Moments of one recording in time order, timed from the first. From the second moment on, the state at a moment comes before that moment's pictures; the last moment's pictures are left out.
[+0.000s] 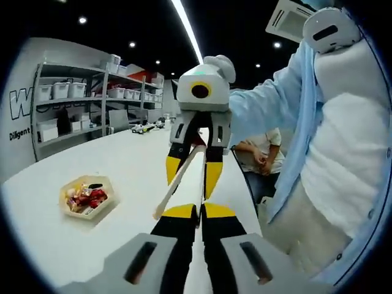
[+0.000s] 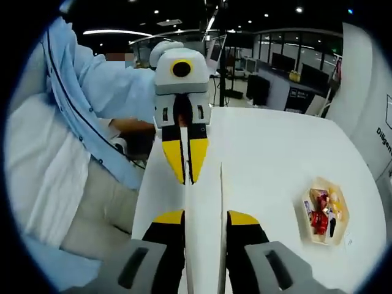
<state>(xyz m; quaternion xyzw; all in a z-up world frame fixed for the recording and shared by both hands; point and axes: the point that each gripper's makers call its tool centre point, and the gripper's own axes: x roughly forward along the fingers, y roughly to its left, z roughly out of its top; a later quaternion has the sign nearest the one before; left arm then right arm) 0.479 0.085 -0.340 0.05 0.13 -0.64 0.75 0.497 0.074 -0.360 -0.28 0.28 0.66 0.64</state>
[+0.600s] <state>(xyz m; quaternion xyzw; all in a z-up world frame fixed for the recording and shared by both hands) 0.473 0.085 -0.337 0.07 0.13 -0.66 0.74 0.498 0.068 -0.362 -0.28 0.25 0.67 0.64</state>
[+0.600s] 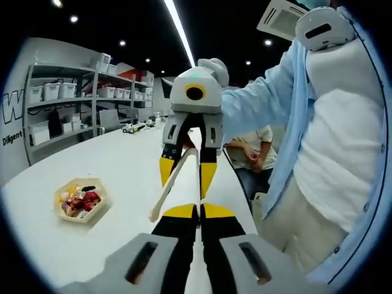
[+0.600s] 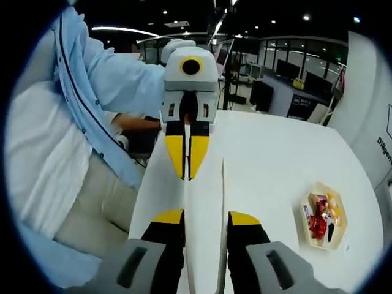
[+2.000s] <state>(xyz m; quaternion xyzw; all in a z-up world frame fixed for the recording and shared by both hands) 0.498 0.087 -0.371 0.12 0.16 -0.64 0.74 0.528 0.028 -0.382 -0.31 0.27 0.62 0.67</state>
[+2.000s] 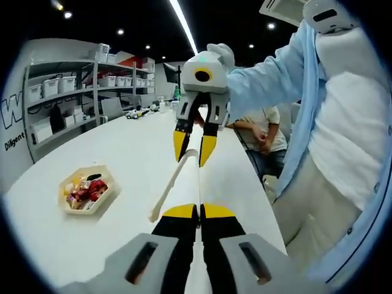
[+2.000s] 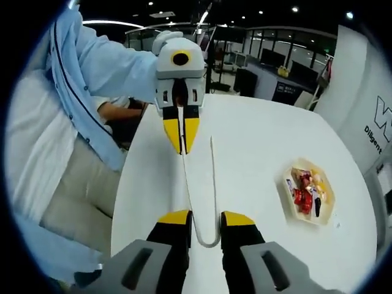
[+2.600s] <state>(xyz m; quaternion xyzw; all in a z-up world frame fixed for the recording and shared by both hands) 0.523 0.099 -0.374 0.08 0.17 -0.60 0.78 0.540 0.031 -0.384 -0.33 0.26 0.62 0.66</state>
